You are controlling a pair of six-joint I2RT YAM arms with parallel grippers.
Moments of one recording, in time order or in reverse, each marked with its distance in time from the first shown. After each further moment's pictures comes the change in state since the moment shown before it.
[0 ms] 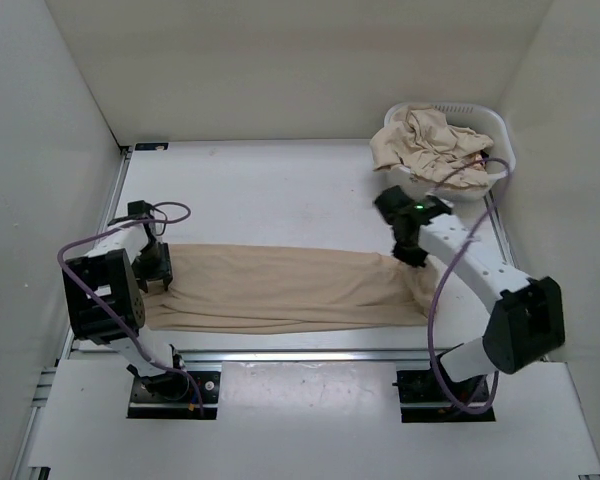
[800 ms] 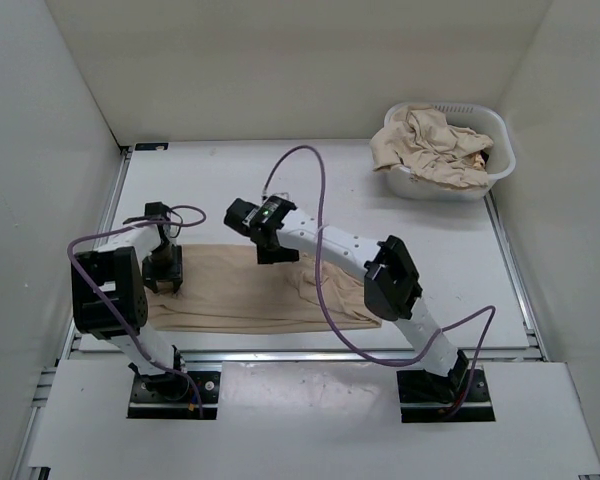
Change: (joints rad) left arm -0.116 0.031 -0.018 0.014 -0.017 0.002; right arm 0.629 0.824 0.970 -0.157 -0.068 0.053
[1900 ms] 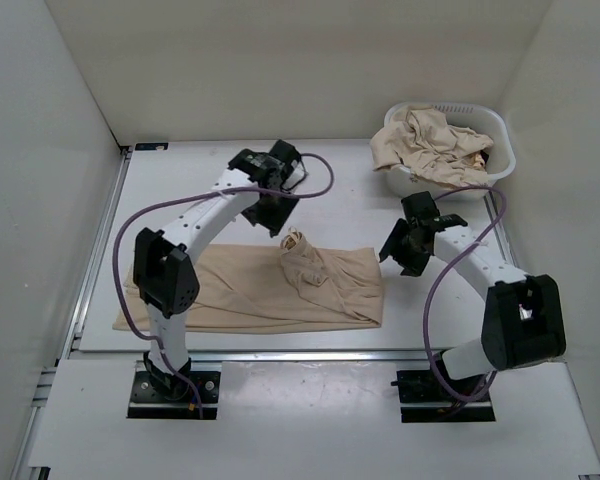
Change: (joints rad) left arm -0.702 0.260 0.914 -0.469 0.036 -0.010; right arm -0.747 -0.818 -1.176 0.578 -0.421 -0.240
